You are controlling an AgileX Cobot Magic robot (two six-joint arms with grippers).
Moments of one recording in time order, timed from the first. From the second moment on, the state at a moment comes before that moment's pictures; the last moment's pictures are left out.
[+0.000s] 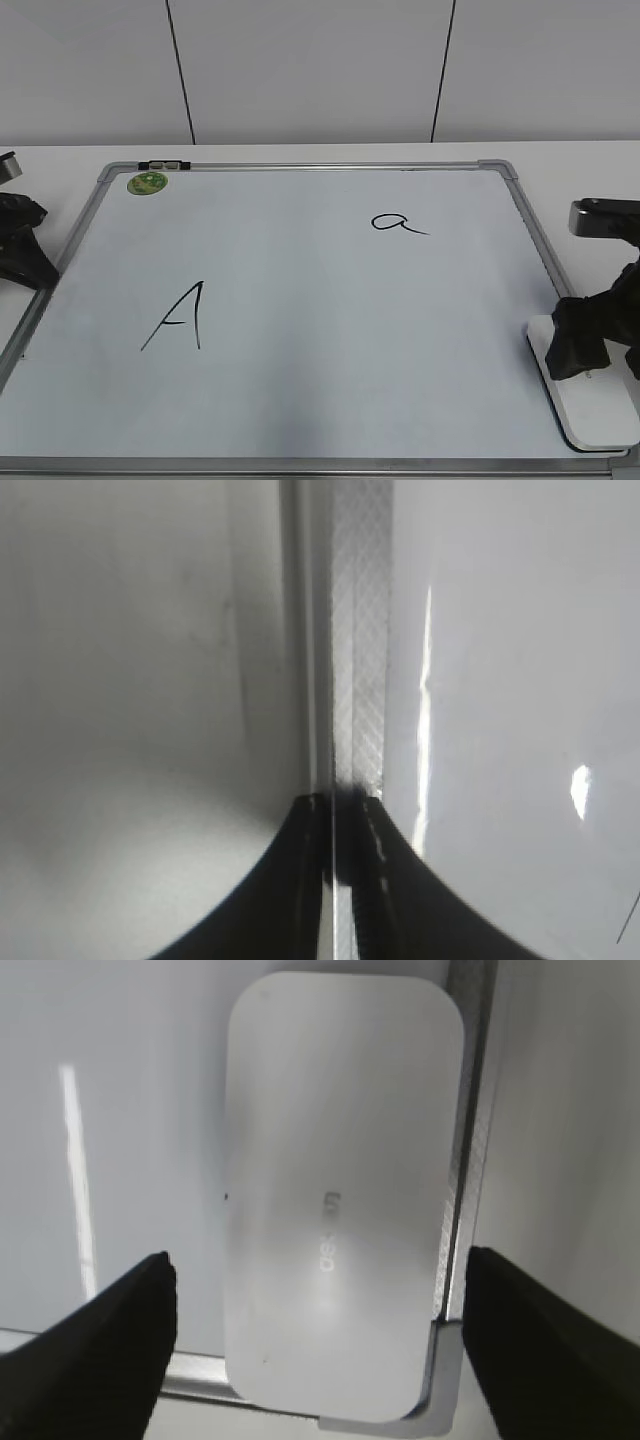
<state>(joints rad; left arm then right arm) 0.22 2.20 -1.48 -0.57 1.05 0.53 0.10 1.54 -0.78 0.16 0.73 -0.08</state>
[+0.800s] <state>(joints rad) 0.22 2.20 -1.48 -0.57 1.06 0.53 0.10 1.66 -0.78 0.16 0.66 -0.08</state>
